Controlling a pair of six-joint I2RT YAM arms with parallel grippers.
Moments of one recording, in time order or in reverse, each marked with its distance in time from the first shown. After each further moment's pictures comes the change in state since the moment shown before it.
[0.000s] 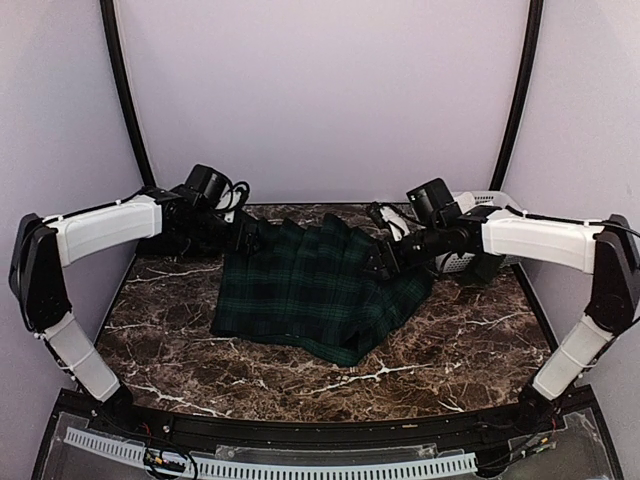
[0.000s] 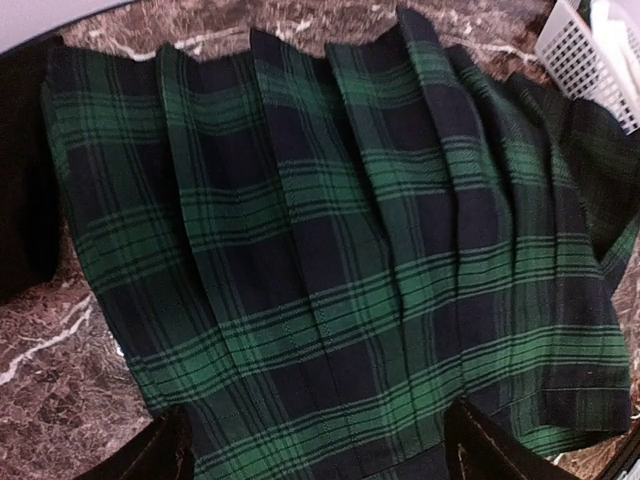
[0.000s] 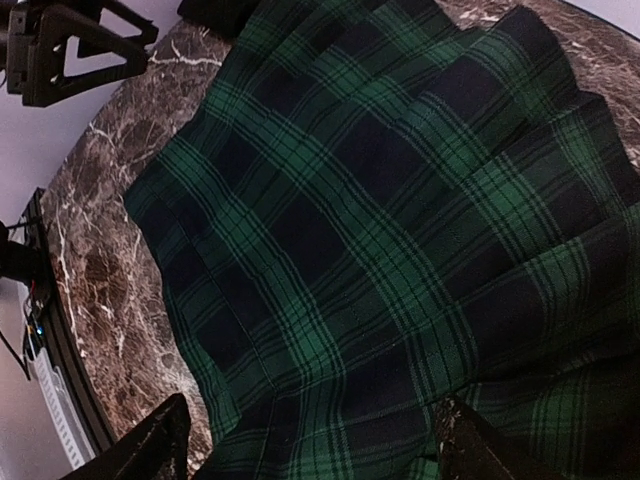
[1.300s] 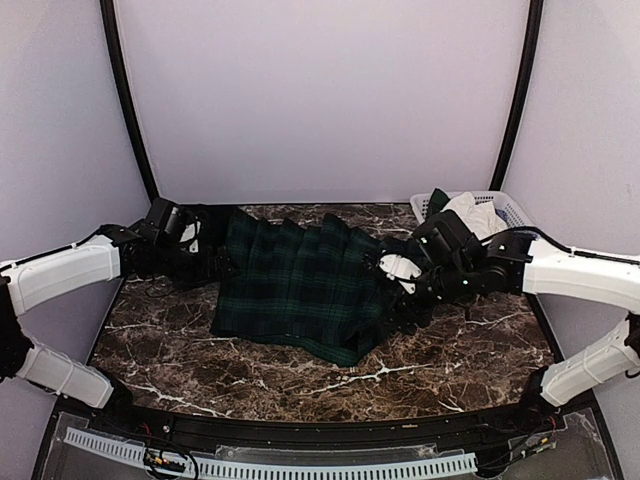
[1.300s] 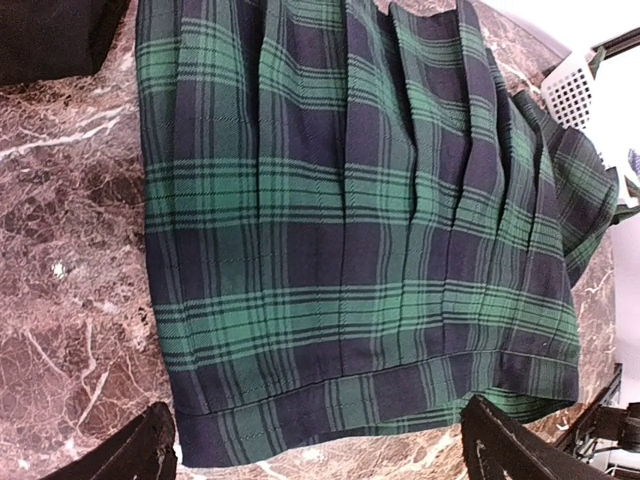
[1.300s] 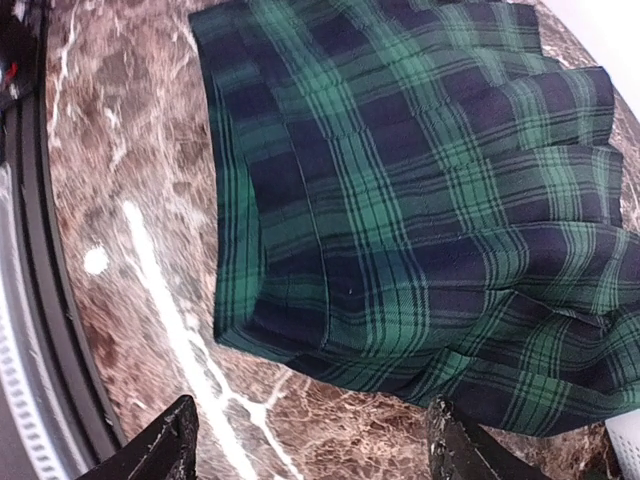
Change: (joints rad) left arm 0.038 -0.310 -0.382 0.052 0.062 -0.293; right arm 0.271 -0.276 -0.154 -0.221 0.268 -0.317
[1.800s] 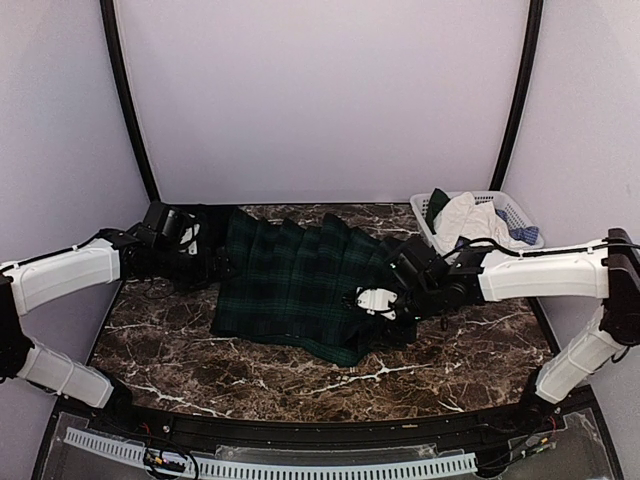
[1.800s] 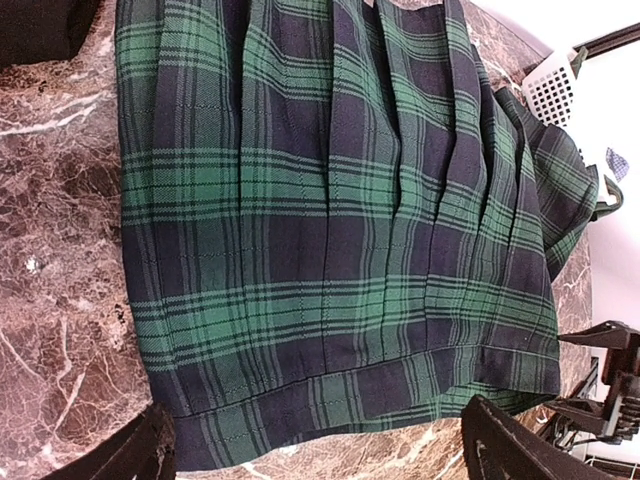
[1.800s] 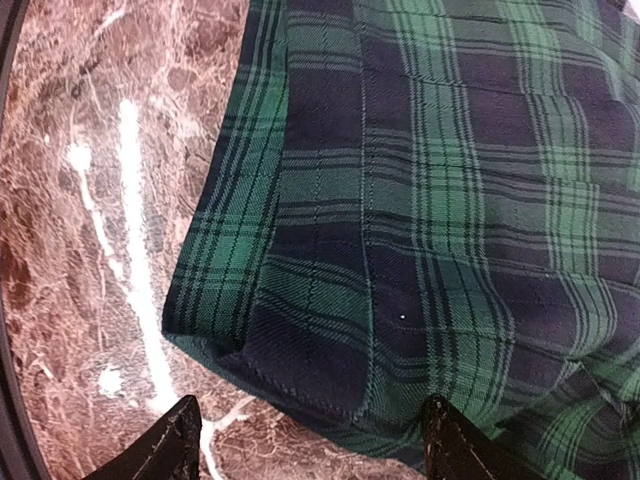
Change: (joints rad) left arm 0.044 0.000 -0.037 0.056 0.098 -0.011; right arm 0.002 0.205 -0.071 0.139 -0.024 -0.307
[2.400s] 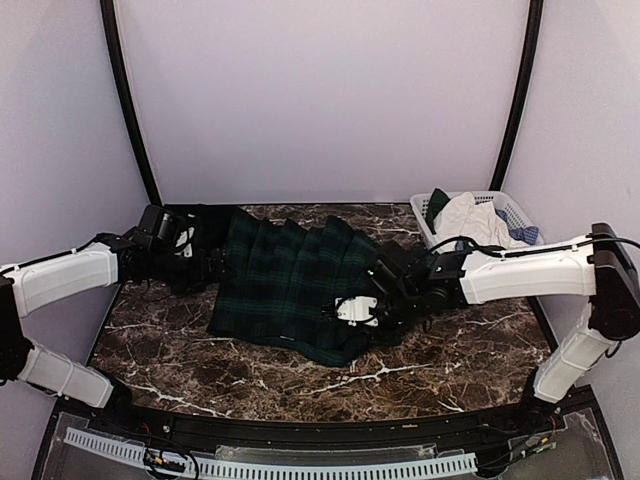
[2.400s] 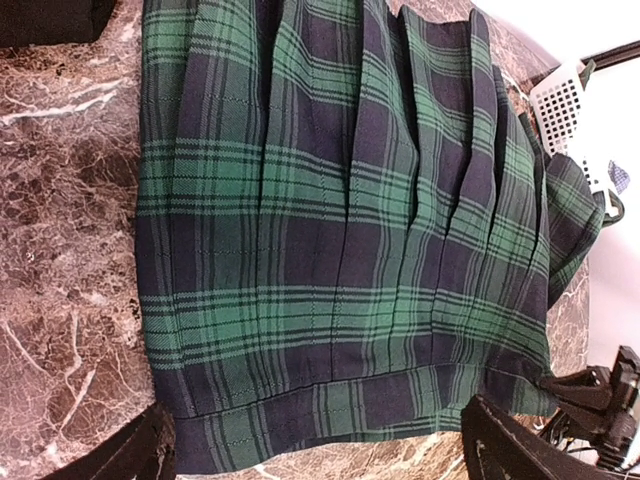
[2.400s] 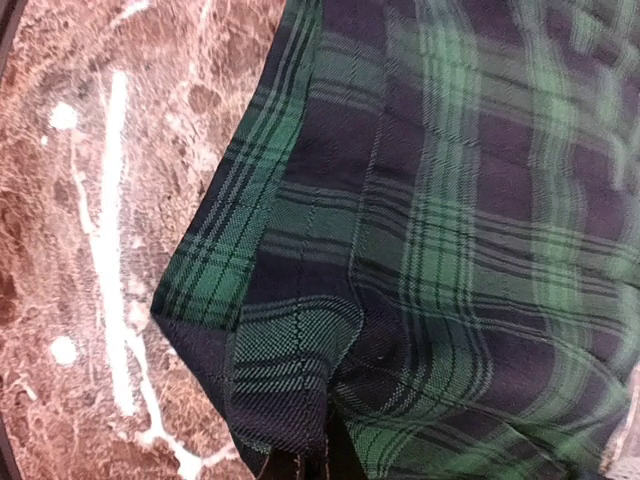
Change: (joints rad) left arm 0.040 -0.009 -0.043 0.029 0.026 -0.009; right arm 0.086 0.122 0.094 0.011 0.075 -0.107
